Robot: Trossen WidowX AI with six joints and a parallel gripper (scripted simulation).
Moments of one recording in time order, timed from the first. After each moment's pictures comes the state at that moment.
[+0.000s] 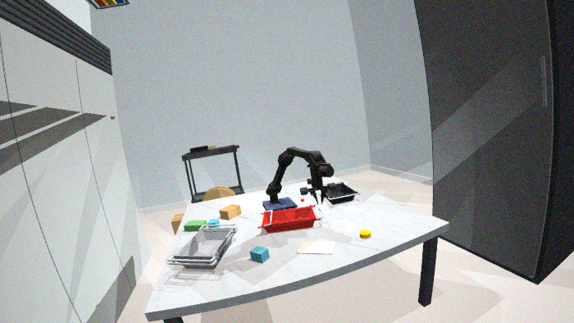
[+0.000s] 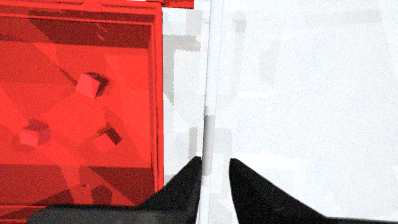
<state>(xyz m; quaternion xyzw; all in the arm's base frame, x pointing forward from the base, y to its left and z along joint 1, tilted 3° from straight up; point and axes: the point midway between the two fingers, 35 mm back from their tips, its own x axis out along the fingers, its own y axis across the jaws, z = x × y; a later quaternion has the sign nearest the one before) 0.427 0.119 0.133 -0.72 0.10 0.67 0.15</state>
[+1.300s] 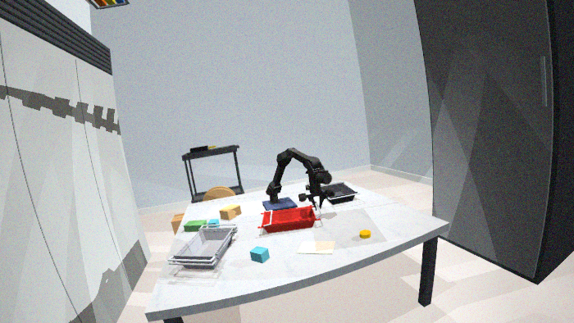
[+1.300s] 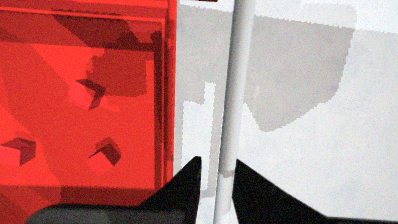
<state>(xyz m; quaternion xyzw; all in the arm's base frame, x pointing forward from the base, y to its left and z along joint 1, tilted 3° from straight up) 0.422 0.110 0.099 -0.71 0.10 0.68 0.15</state>
